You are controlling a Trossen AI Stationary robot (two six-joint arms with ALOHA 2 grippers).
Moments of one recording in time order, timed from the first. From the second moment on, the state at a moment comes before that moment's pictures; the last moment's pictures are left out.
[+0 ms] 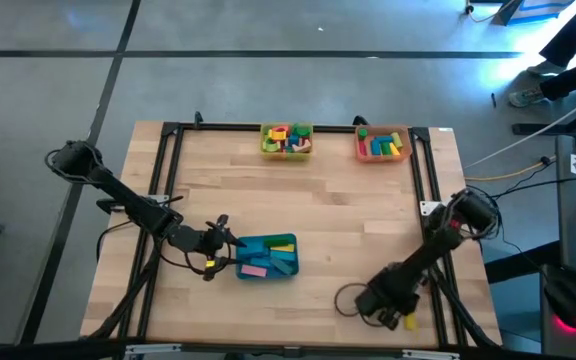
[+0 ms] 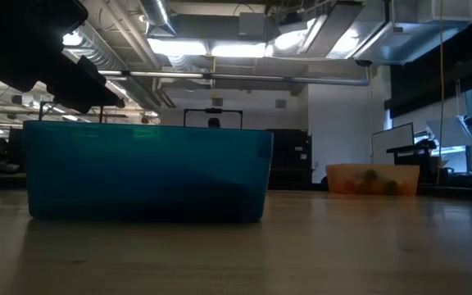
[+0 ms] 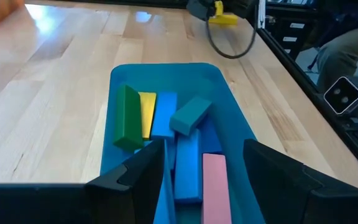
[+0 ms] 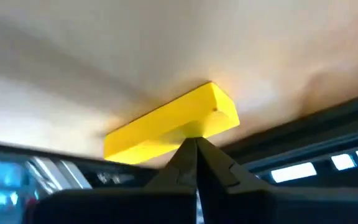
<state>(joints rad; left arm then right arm) -0.54 1.16 0.30 0.44 -0.38 -0.28 0.74 1.89 1.00 -0.90 -0.69 1.38</state>
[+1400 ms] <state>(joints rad) -0.54 1.16 0.30 0.44 -0.38 -0.29 0.78 1.69 1.10 -1.00 0.19 2.12</state>
